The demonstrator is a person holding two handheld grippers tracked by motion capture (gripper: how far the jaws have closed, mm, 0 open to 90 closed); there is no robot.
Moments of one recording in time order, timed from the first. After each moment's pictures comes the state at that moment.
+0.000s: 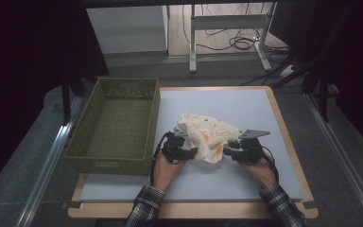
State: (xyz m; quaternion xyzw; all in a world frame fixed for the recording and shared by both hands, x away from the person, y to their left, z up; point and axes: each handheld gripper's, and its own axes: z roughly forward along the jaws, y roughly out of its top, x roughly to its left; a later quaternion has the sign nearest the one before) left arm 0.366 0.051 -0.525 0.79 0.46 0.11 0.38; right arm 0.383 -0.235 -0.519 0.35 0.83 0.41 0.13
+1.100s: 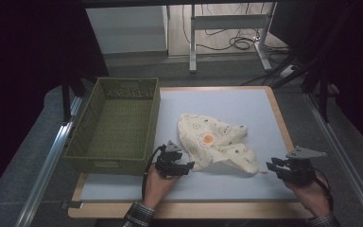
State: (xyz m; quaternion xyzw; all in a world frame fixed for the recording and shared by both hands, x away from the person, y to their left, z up) left arm 0.318 0.065 -0.530 0.80 0.42 0.08 0.41; right arm 0.299 -0.347 -0.475 0.40 0.82 0.36 0.19
